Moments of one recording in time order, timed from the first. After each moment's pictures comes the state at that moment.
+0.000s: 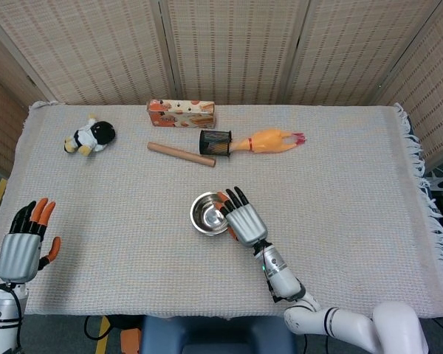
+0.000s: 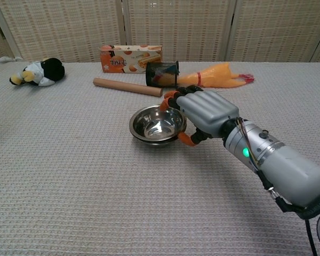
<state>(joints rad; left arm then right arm) -0.21 -1.39 -0.07 -1.27 1.50 1.58 0.06 0.68 -1.95 0.25 -1.13 -1.41 1.01 -0.45</state>
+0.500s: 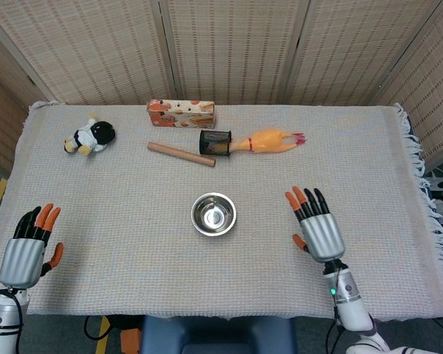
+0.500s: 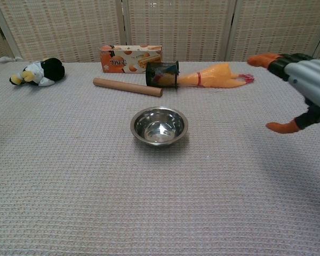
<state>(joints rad) -0.19 -1.35 -0.04 -1.36 1.53 1.57 0.13 0.35 -1.50 0.10 -1.63 -1.42 1.40 -0.54</state>
